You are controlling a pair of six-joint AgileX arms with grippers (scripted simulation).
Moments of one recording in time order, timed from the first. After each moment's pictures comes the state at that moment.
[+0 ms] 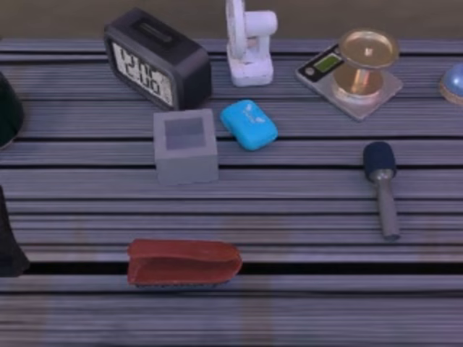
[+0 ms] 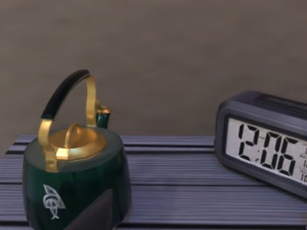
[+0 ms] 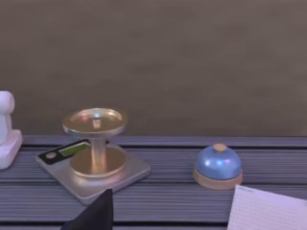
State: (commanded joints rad) left arm 0.00 0.00 0.00 0.00 0.00 0.00; right arm 0.00 0.00 0.00 0.00 0.00 0.00
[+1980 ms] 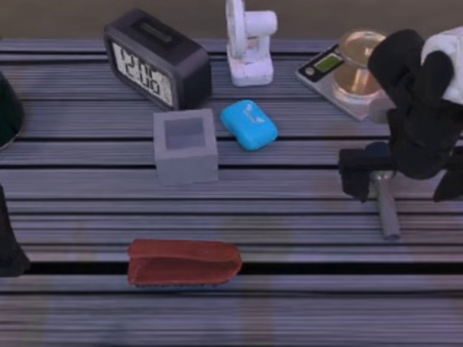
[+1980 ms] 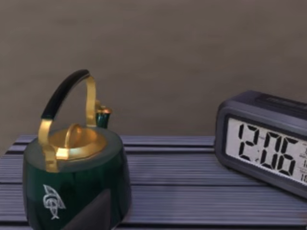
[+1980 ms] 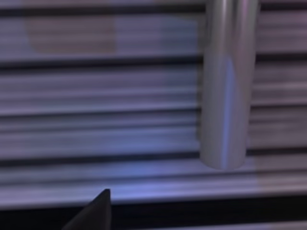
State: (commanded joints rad) left arm 0.00 0.00 0.00 0.00 0.00 0.00; right arm 0.38 1.89 1.31 -0.92 0.09 0.41
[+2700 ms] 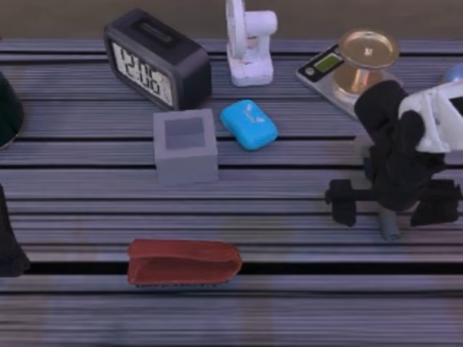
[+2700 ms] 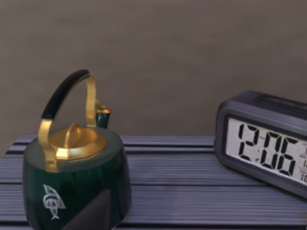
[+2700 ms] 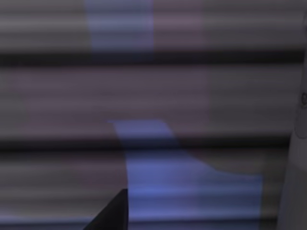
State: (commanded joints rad) left arm 0.00 0.00 0.00 0.00 0.00 0.00; right arm 0.35 2.10 1.18 -0.58 0.09 0.39
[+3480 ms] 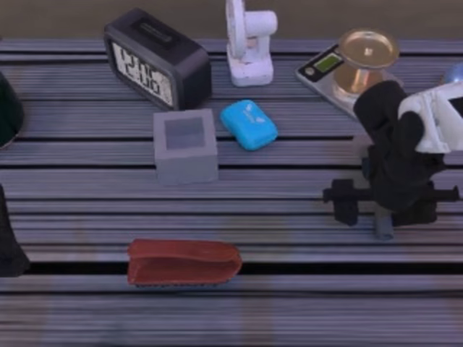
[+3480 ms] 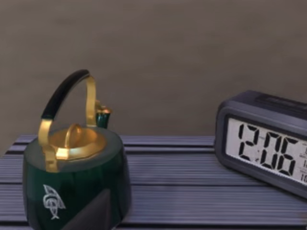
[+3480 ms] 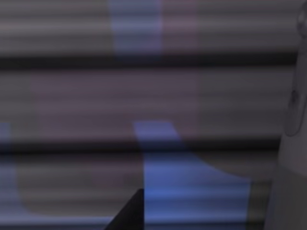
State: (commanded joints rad) left arm 0.00 0.00 0.00 0.00 0.00 0.00; right arm 0.35 2.10 1.17 -0.57 0.09 0.39
